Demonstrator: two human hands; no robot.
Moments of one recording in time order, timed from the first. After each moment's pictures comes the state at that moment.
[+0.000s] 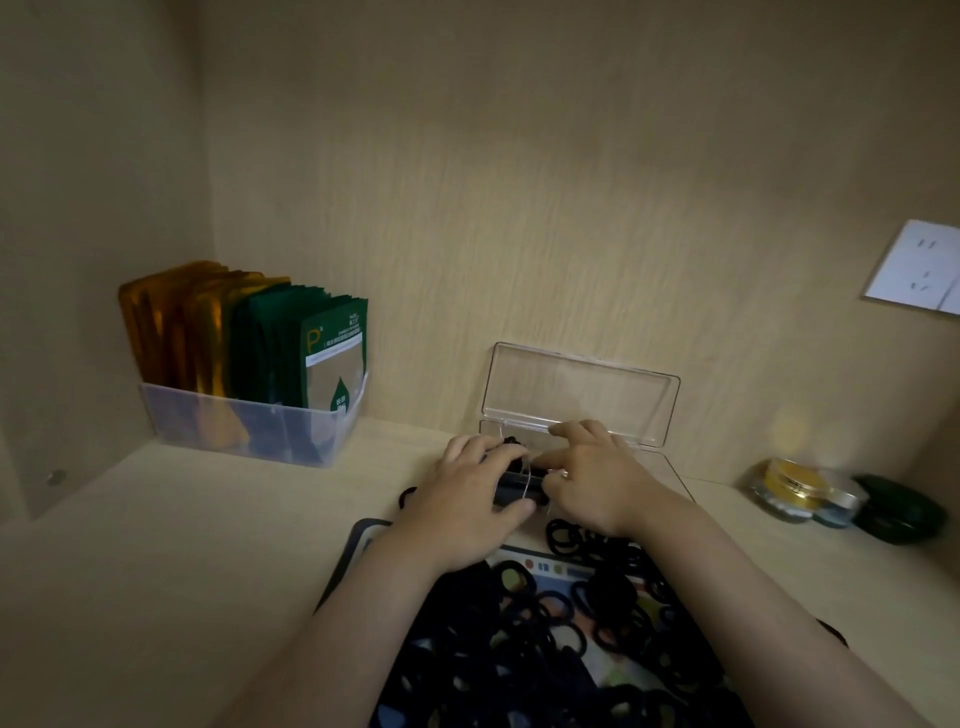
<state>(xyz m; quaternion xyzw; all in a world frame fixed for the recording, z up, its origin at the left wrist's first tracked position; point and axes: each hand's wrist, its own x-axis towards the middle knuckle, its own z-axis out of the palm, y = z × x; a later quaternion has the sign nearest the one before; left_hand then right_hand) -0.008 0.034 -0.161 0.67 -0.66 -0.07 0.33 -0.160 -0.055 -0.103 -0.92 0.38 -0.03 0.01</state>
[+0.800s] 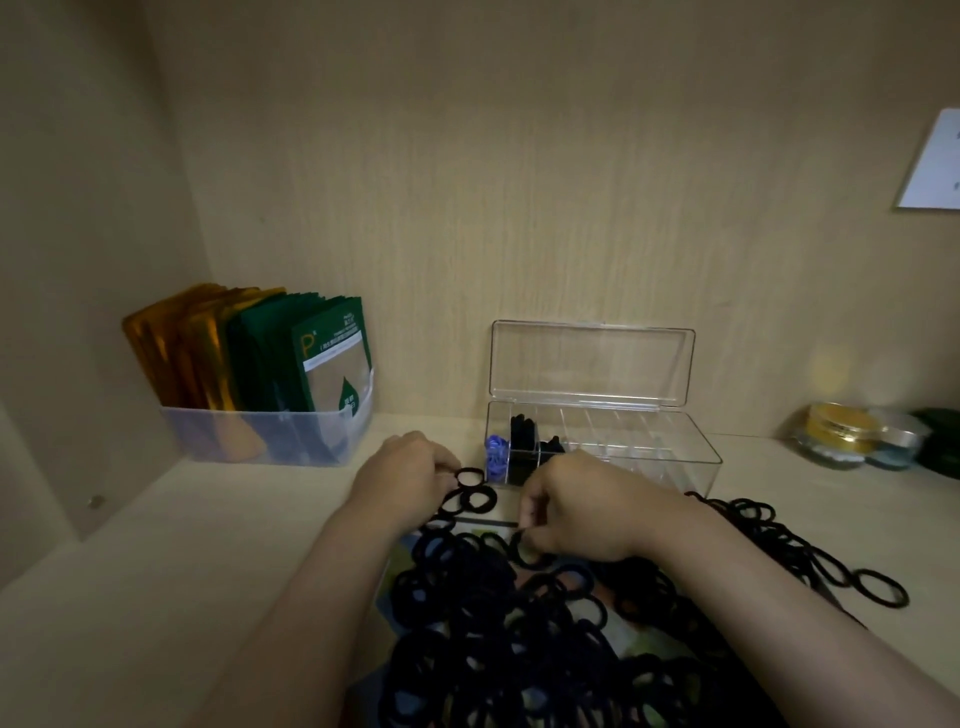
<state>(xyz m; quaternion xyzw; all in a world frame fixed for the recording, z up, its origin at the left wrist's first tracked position) 0.046 0.036 -0.166 0.80 -0.57 -0.03 0.21 -0.165 -0.027 -0.123 -0.95 0.27 -0.02 0.16</state>
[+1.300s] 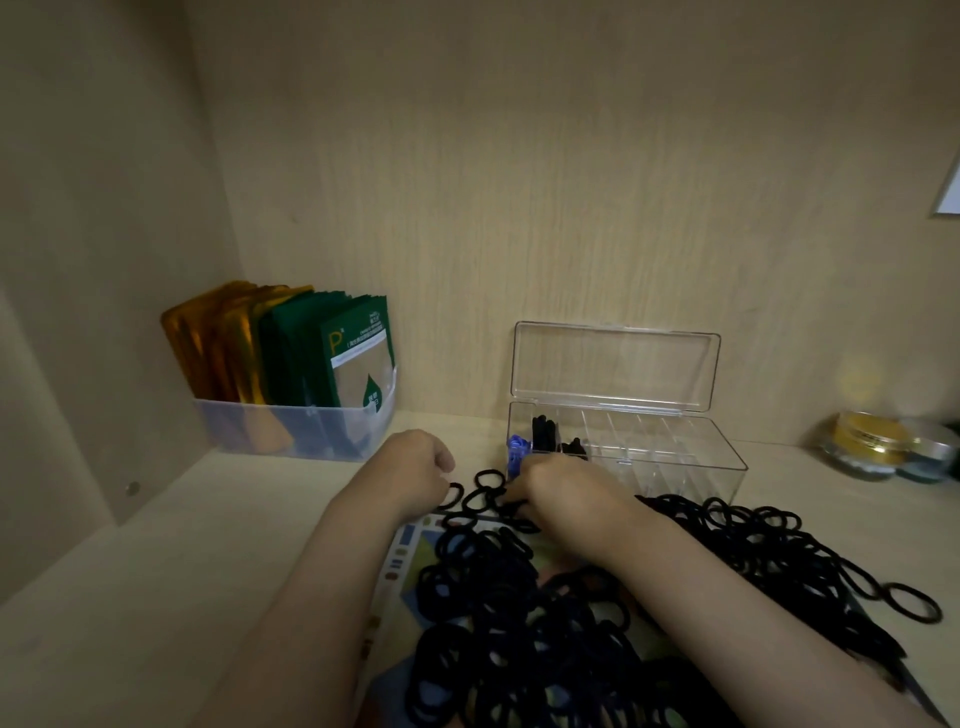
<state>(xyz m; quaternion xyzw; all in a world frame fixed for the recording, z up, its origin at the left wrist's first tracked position) 0.063 0.046 -0.157 0.82 -0.50 -0.12 0.26 -0.125 -0.033 -0.151 -0.97 0.23 -0.04 -0.02</state>
